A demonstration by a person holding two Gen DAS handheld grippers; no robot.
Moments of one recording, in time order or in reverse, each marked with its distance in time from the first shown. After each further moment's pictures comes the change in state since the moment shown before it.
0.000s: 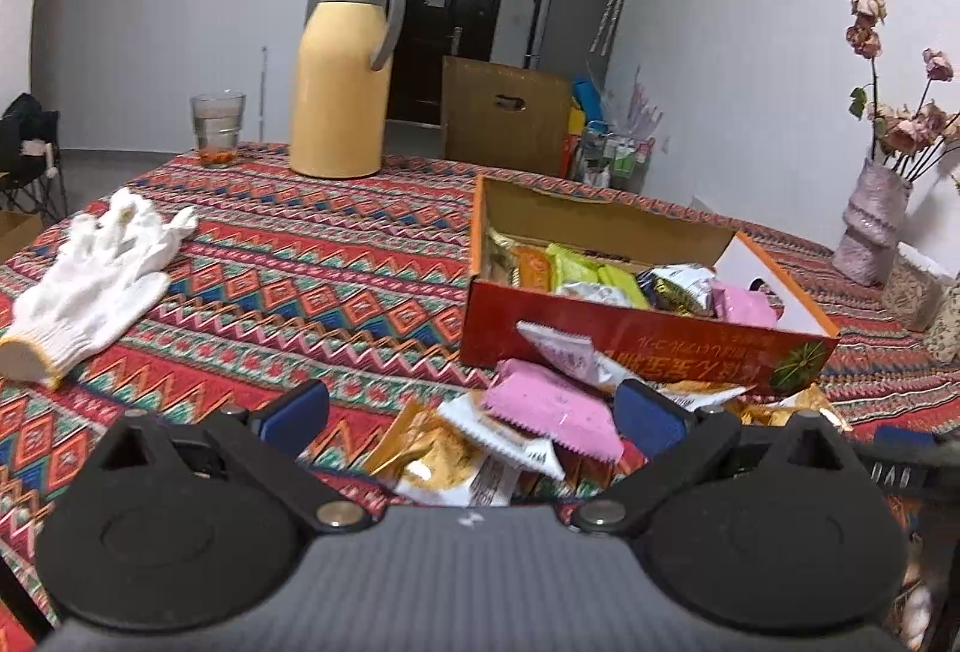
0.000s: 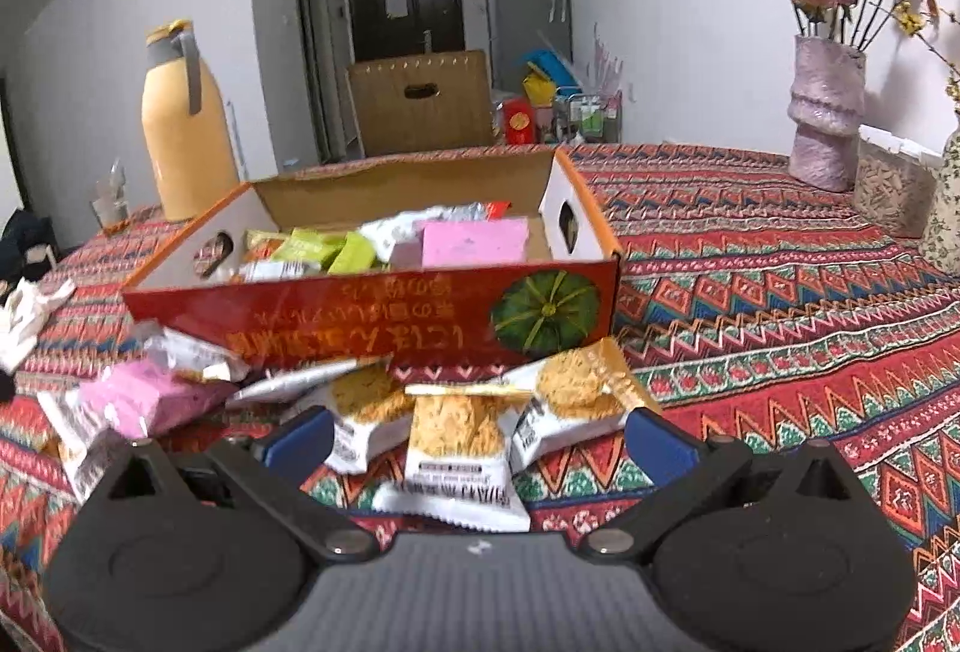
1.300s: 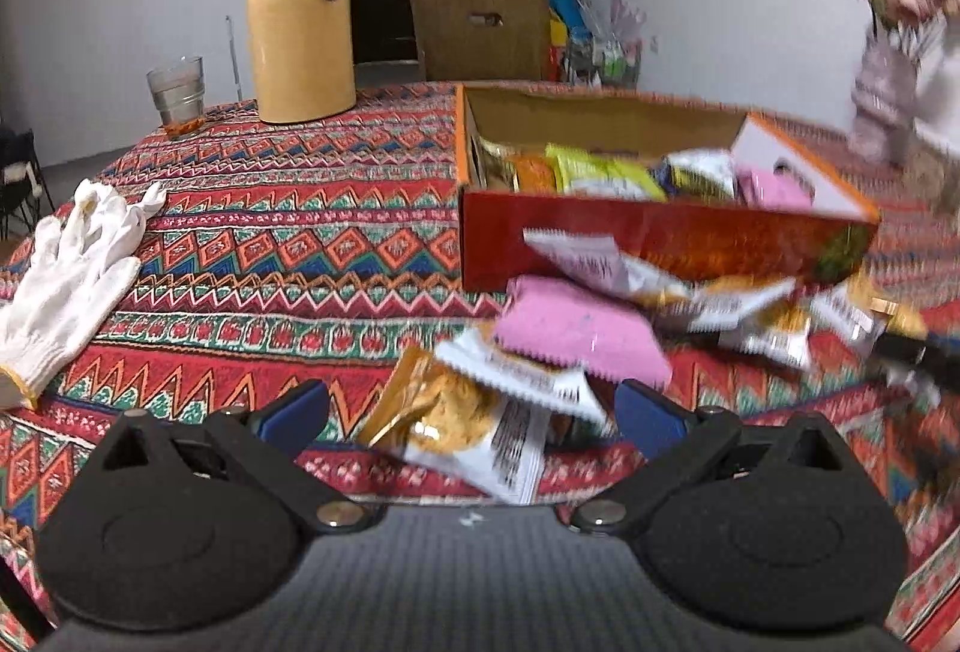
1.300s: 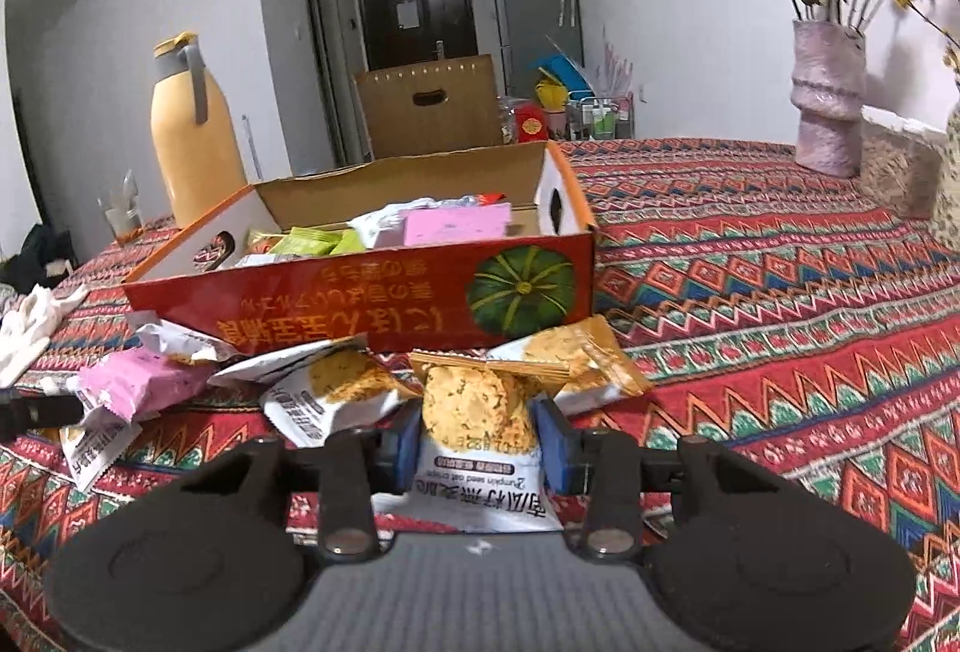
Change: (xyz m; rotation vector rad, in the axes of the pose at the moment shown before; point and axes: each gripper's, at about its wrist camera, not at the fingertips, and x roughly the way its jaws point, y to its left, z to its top) left arm 0.042 -0.010 -0.014 0.176 0.171 0.044; right arm -0.001 -0.028 -0.014 0.048 -0.033 0.065
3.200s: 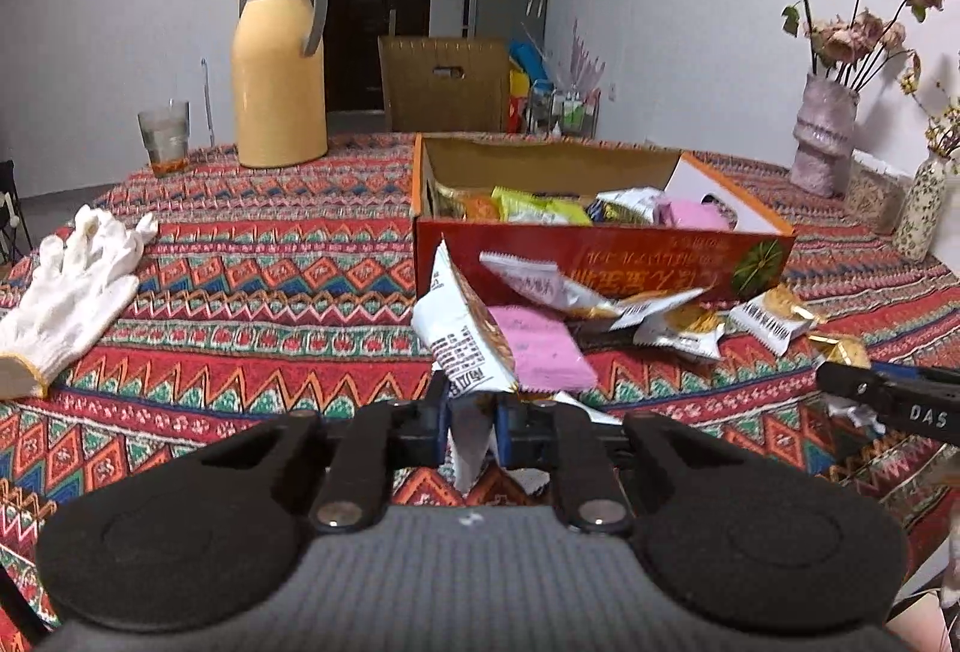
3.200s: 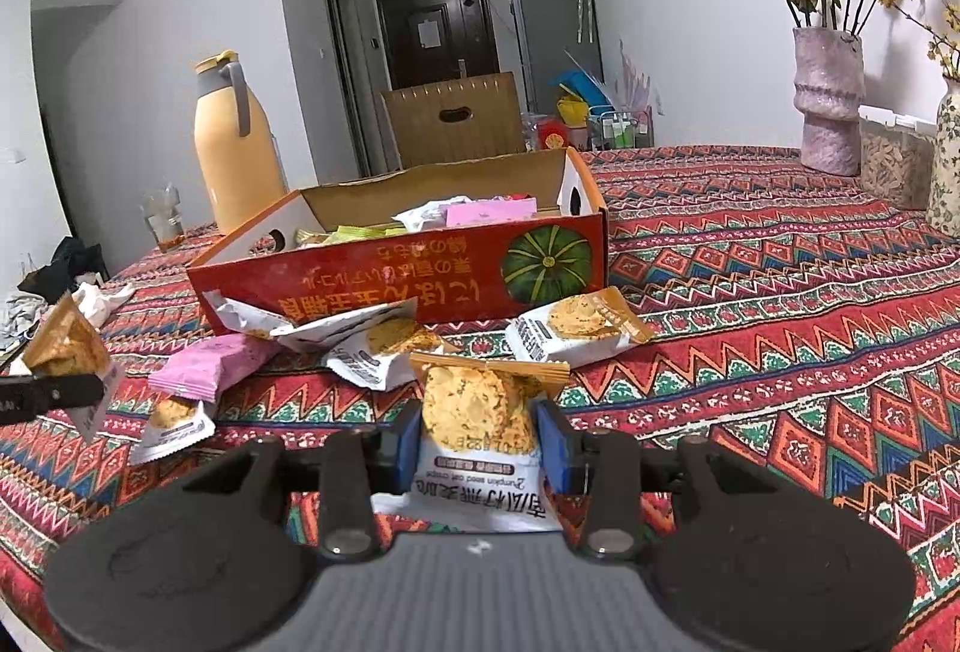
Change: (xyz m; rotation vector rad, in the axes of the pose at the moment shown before) left arm -0.058 -0.009 -0.022 -0.015 -0.132 -0.081; right arm -0.045 0.010 -0.027 -0.009 -0.046 0.056
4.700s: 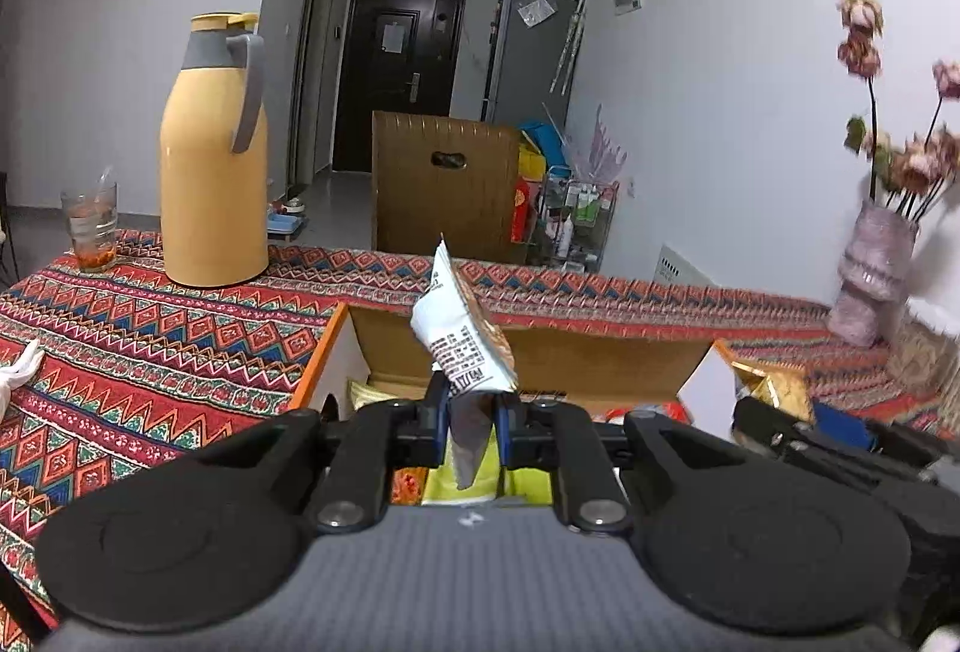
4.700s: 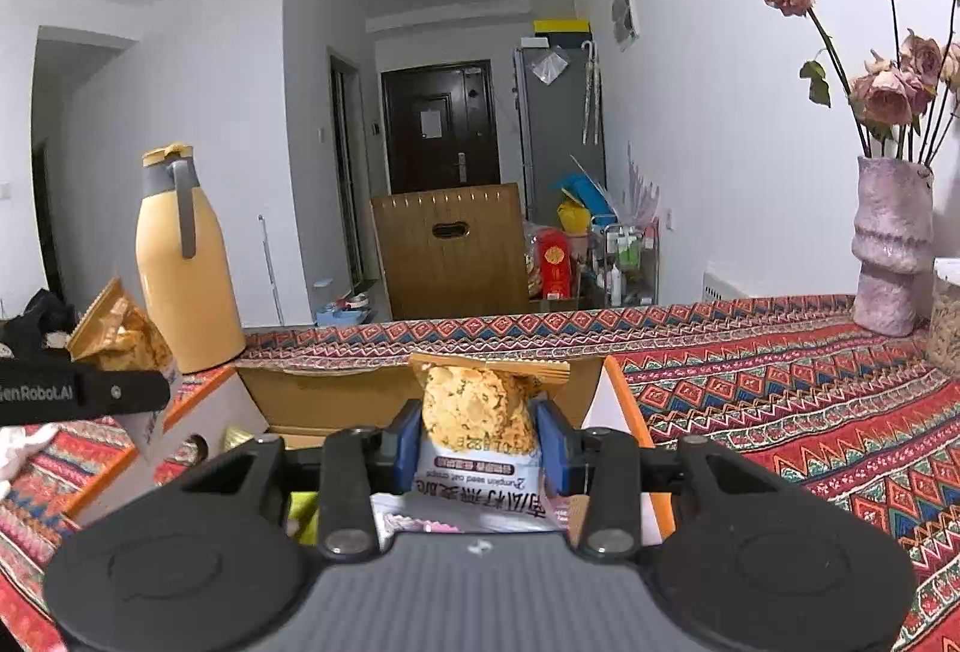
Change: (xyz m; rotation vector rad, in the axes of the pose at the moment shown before) left arm 0.145 -0.043 0.126 -0.094 -0.135 0.018; right arm 0.138 0.000 0.130 -0.068 -0.192 -0.026
